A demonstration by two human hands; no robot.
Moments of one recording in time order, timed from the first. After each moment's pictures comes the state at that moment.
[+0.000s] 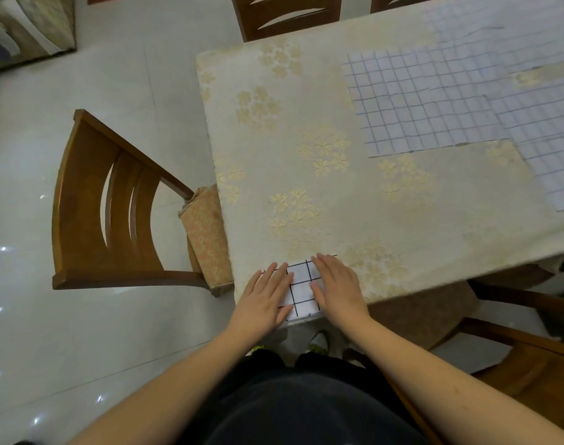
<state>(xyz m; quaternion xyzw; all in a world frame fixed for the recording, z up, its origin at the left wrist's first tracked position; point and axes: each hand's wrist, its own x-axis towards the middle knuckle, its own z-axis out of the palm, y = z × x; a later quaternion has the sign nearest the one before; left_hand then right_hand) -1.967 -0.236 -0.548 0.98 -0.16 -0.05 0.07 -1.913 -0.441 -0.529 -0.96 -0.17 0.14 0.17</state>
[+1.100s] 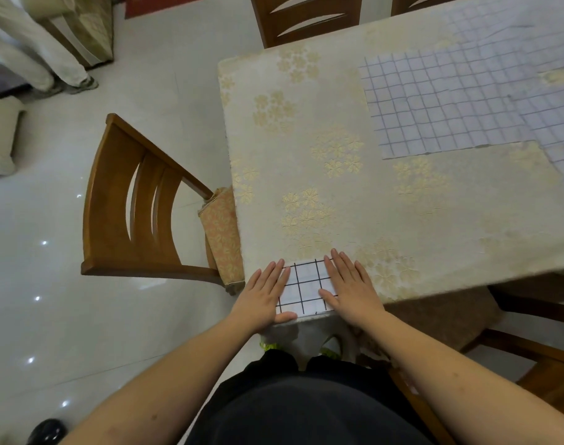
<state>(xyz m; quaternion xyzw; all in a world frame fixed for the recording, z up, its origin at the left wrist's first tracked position) -1.962 -0.223 -0.540 0.95 -0.12 -0.28 0.00 -1.902 -0.463 -0.549 -0.94 -0.24 0.22 0.08</state>
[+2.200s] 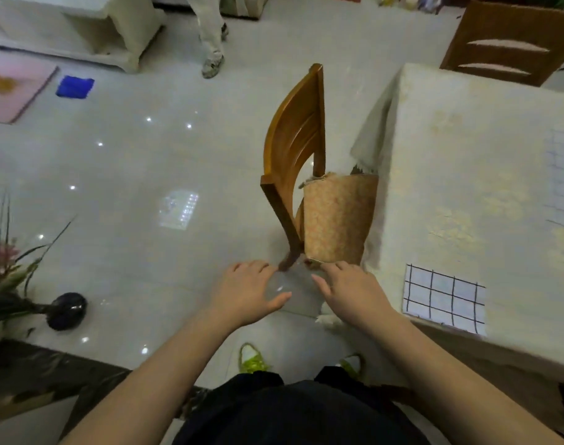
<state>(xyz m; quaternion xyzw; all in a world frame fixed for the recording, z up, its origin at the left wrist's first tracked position) -2.172 -0.022 -0.408 0.95 0.15 -0.22 0.13 -2.044 -0.189 -0.402 -0.89 -0.37 0.27 0.02</state>
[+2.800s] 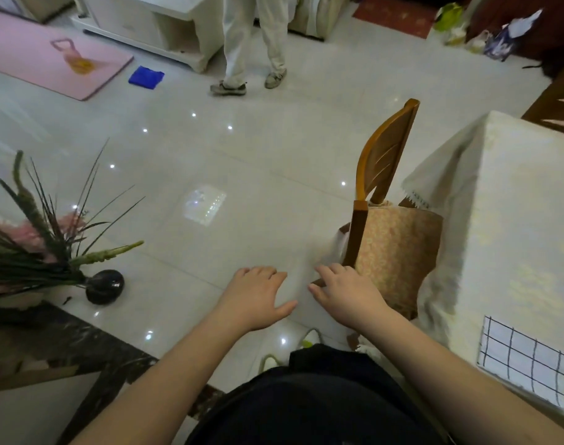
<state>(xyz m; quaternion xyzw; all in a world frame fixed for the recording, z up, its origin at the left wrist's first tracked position) -2.267 0.092 -0.410 0.95 0.20 -0.19 0.13 -2.119 -0.036 -0.399 -0.84 -0.49 0.25 -0.05</state>
